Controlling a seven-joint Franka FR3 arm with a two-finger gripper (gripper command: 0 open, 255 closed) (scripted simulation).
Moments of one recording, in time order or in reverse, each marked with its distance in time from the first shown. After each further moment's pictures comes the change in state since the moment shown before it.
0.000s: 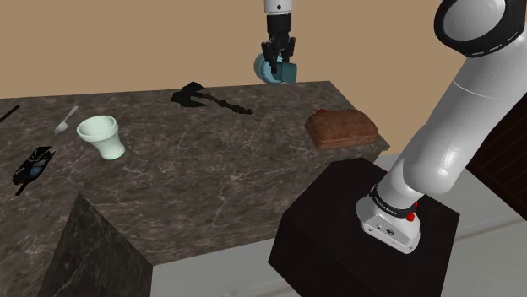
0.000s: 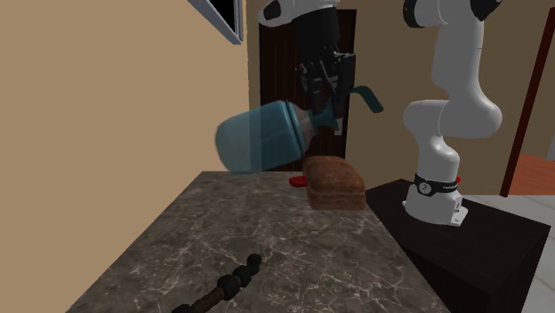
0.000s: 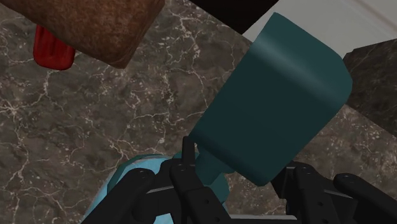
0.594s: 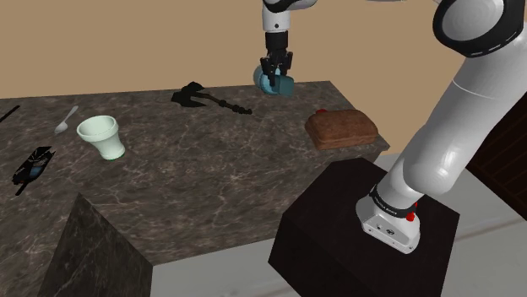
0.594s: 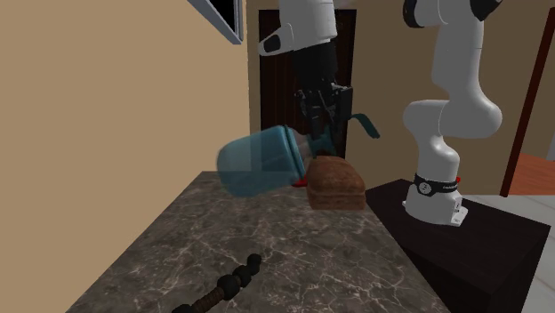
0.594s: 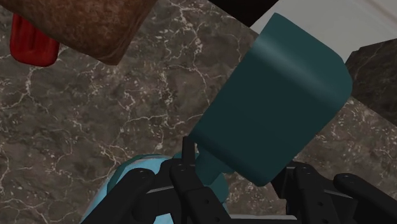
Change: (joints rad) arm 0.001 0.005 0.001 -0.118 0.001 0.122 -0.006
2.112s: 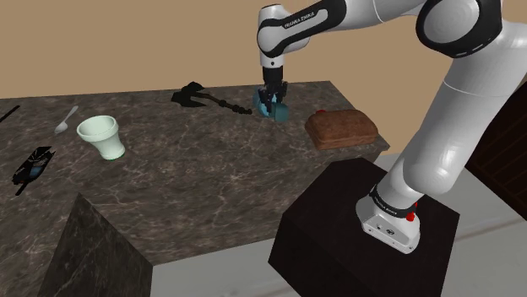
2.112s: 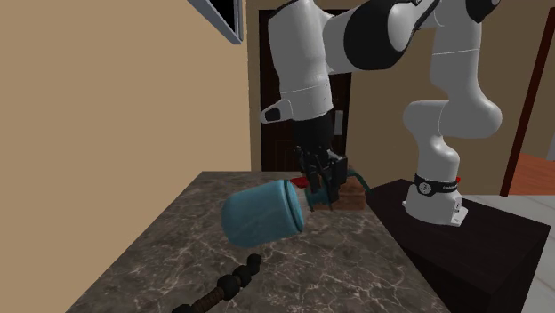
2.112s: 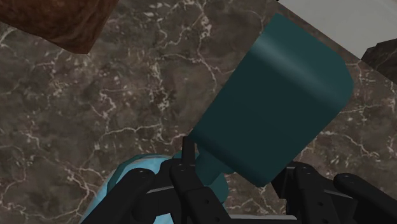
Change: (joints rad) arm 0.001 0.076 0.002 -0.201 0.010 0.277 -0.018
